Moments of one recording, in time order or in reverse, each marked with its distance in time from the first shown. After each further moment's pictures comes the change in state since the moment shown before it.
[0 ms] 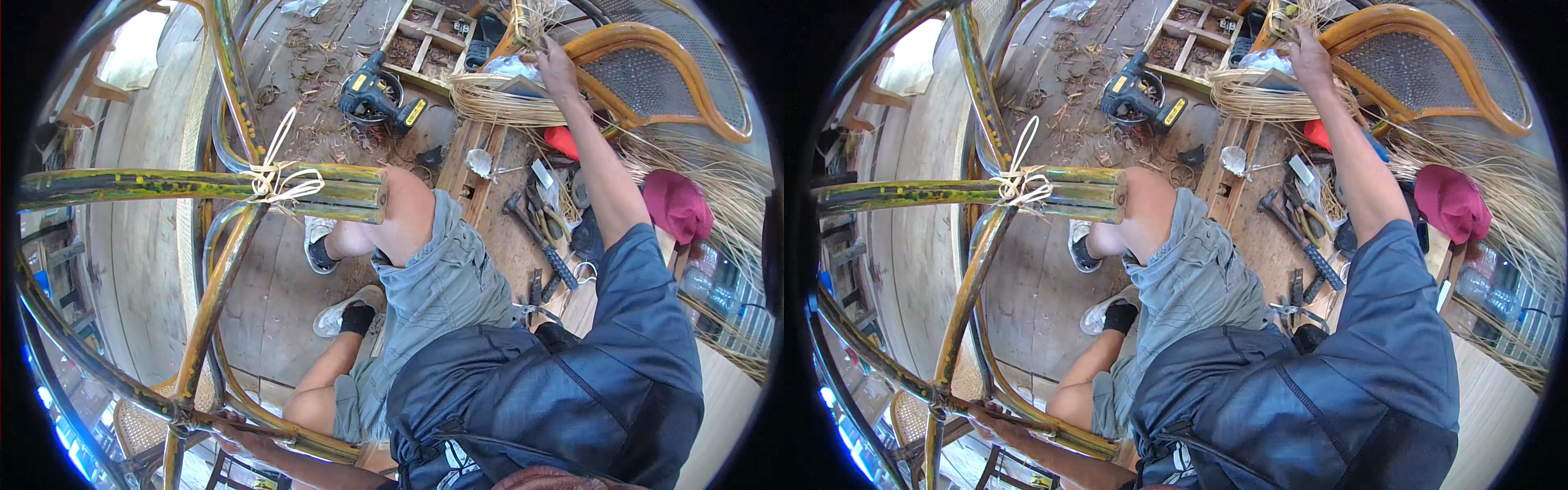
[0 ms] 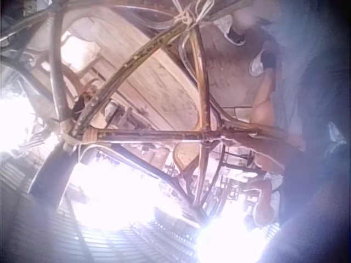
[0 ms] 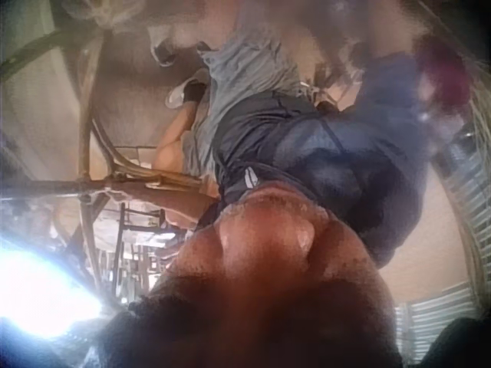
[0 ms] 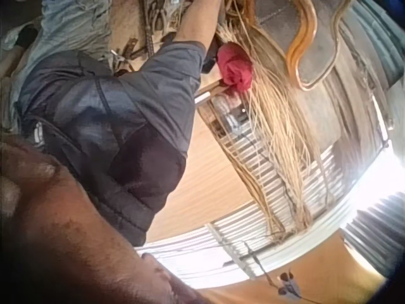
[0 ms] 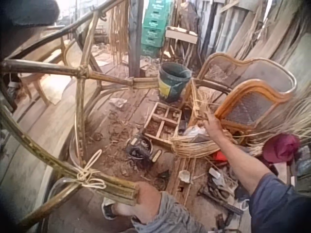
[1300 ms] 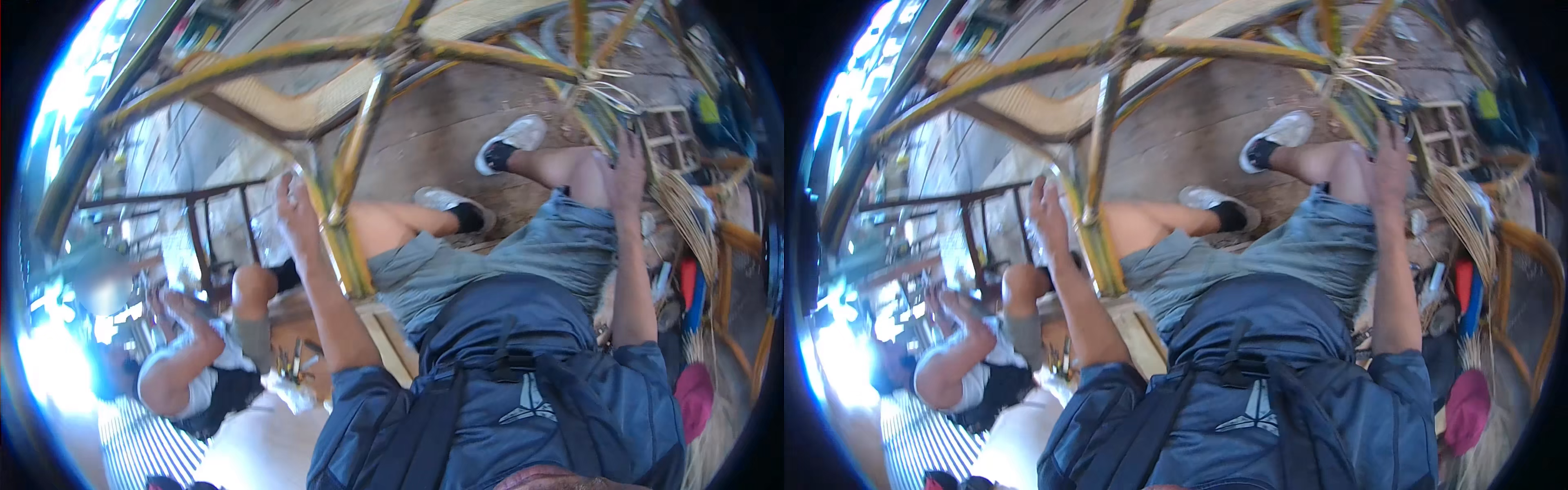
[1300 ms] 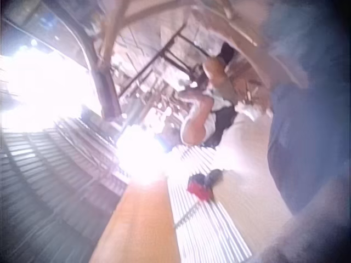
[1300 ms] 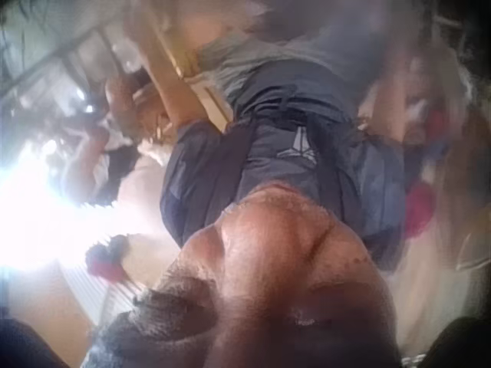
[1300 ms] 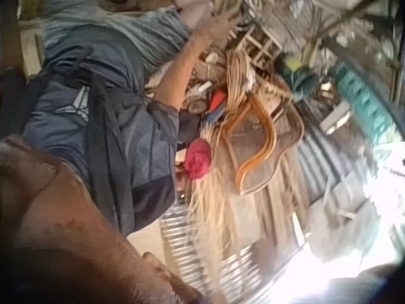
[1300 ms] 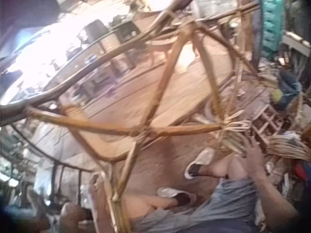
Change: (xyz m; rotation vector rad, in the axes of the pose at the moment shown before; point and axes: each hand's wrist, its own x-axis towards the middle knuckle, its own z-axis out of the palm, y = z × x) left_hand -0.071 -0.012 -0.135 0.496 0.633 0.111; right_hand -0.161 -0.308 -0.001 0.117 -0.413 -0.445
